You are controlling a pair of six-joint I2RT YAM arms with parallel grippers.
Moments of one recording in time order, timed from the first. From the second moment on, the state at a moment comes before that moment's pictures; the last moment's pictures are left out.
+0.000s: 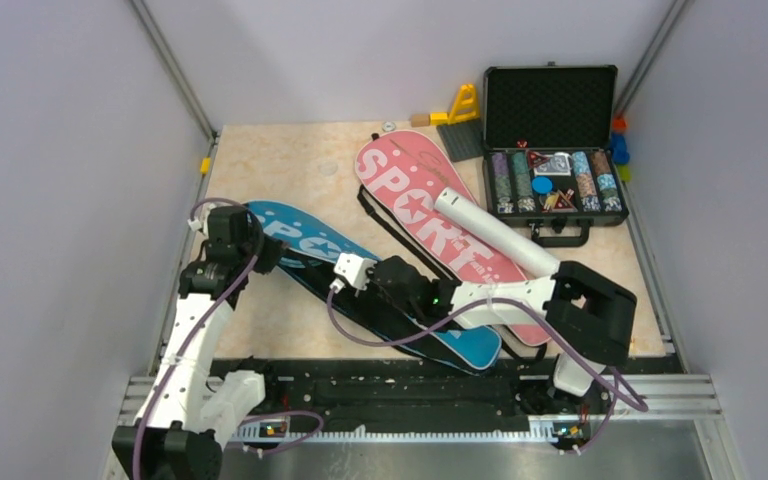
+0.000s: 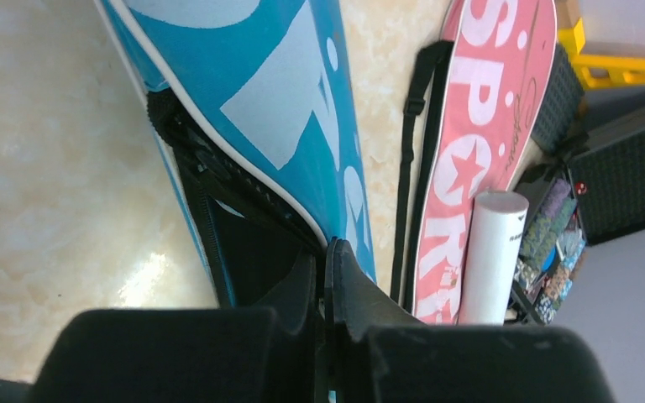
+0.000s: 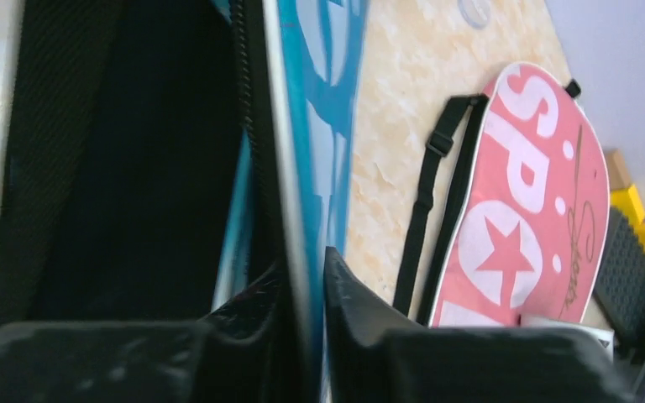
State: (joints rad) left arm -0.06 0.90 0.86 -0.66 -0.01 -1.03; right arm 1.17 1.66 0.90 0.32 0.33 -0.44
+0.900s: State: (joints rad) left arm -0.06 0.67 1.18 -0.44 0.40 -0.41; right arm 0.69 1.60 1.65 -0.61 -0.28 -0.56
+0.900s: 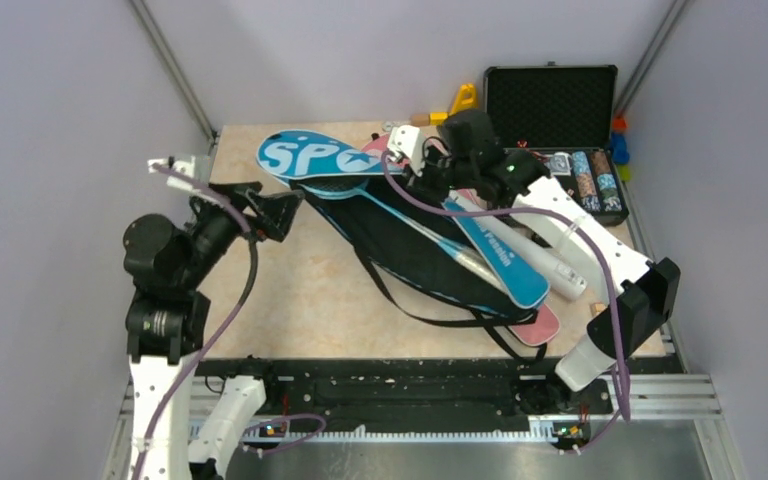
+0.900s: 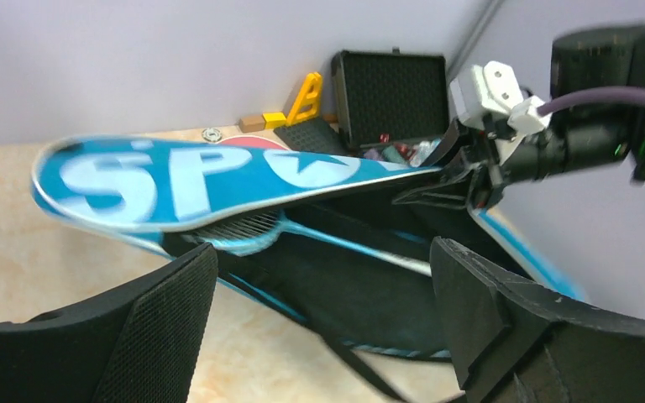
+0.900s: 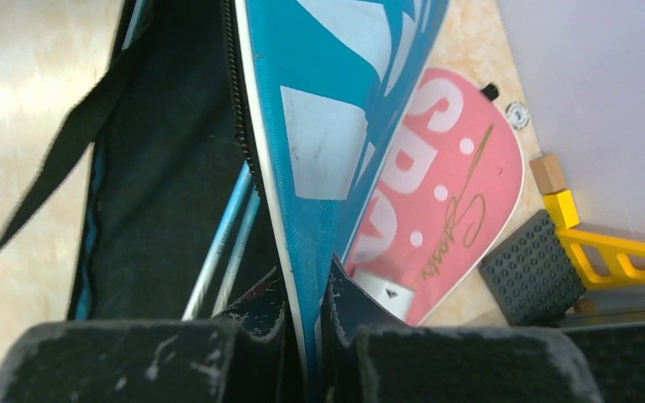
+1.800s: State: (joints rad) left arm -0.26 1.07 1.27 -0.87 0.87 1.01; right arm 0.28 1.76 1.90 -1.45 -0.74 -1.28
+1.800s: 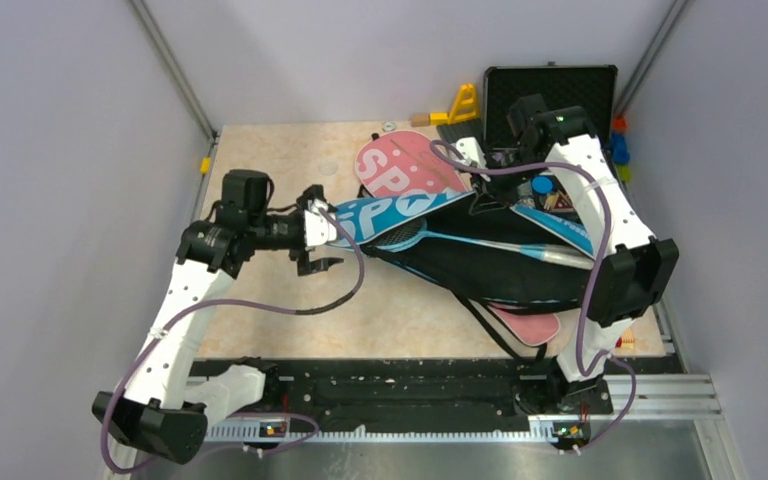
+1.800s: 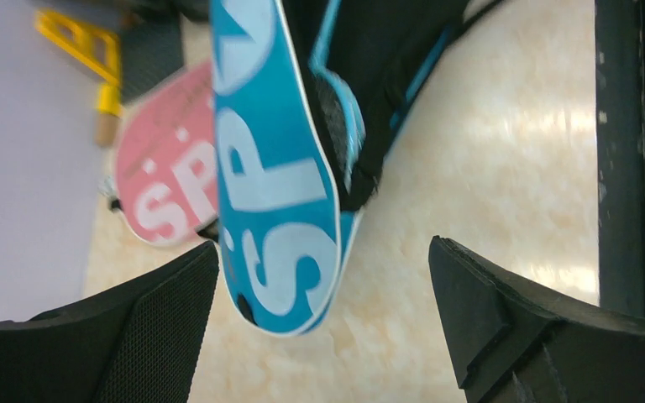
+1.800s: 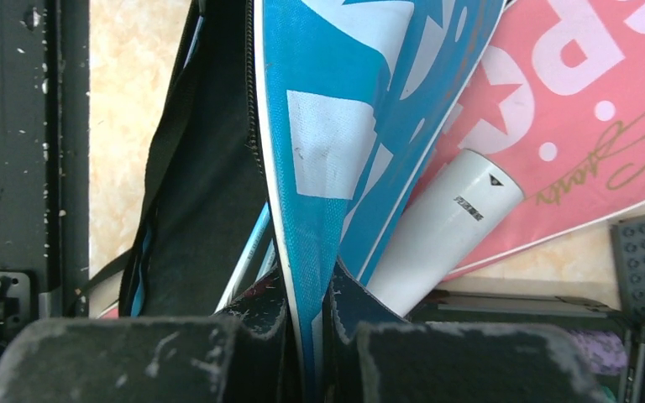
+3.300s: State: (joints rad) left arm -0.30 1.17 0.70 -0.10 0.53 0.85; right arm 0.27 1.72 1.72 -1.02 -0.61 -0.73
